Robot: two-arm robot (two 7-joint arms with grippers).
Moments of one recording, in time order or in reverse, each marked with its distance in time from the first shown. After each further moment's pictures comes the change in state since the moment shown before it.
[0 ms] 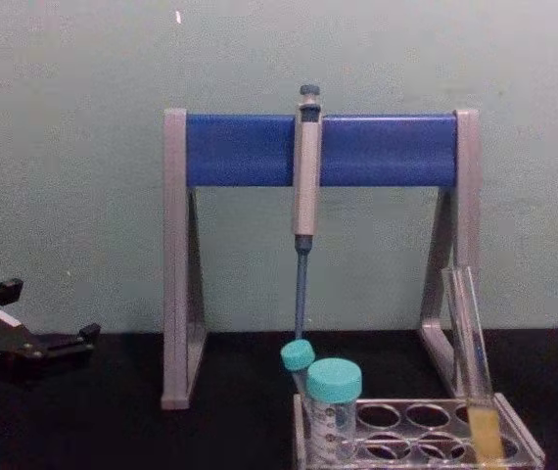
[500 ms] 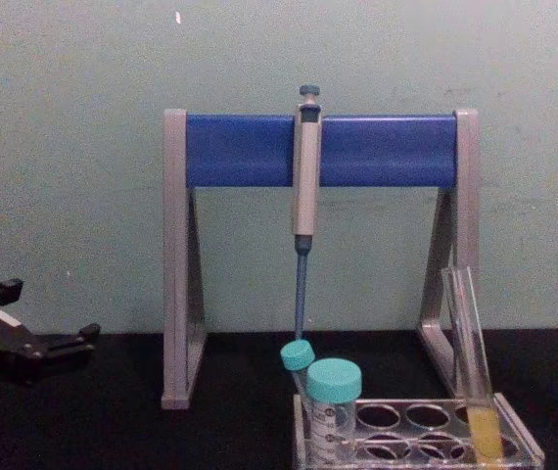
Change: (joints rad) left arm 0.000 0.000 0.000 0.000 0.000 0.000 0.000; right arm -0.094 0.083 0.059 -0.133 0.076 -0.066 0.165
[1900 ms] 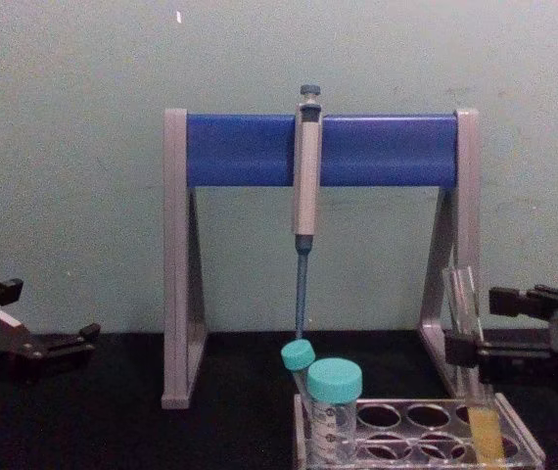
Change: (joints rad) left arm 0.000 0.000 0.000 0.000 0.000 0.000 0.000; right arm 0.196 -0.129 -0.095 0.126 0.123 0.249 0.370
